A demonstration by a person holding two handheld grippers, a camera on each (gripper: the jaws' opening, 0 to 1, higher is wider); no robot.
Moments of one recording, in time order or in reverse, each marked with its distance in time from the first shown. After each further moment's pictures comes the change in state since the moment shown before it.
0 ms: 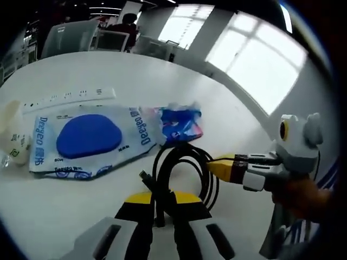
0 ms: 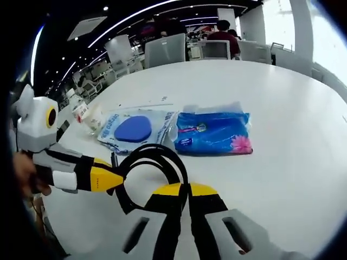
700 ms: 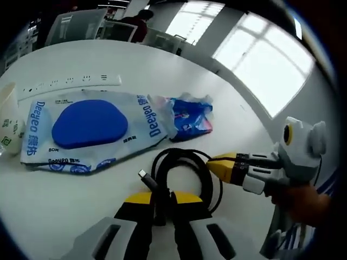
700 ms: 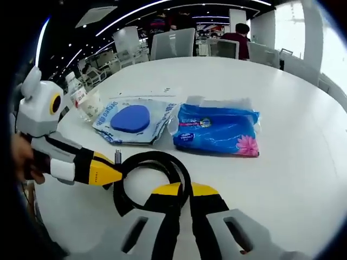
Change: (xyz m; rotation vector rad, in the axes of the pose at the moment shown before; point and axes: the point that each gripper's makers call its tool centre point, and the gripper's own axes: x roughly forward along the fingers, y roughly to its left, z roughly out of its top) left arm 0.017 0.013 -0.011 -0.054 0.041 0.006; right arm 0.014 -0.003 -0.005 -0.103 0.020 0.003
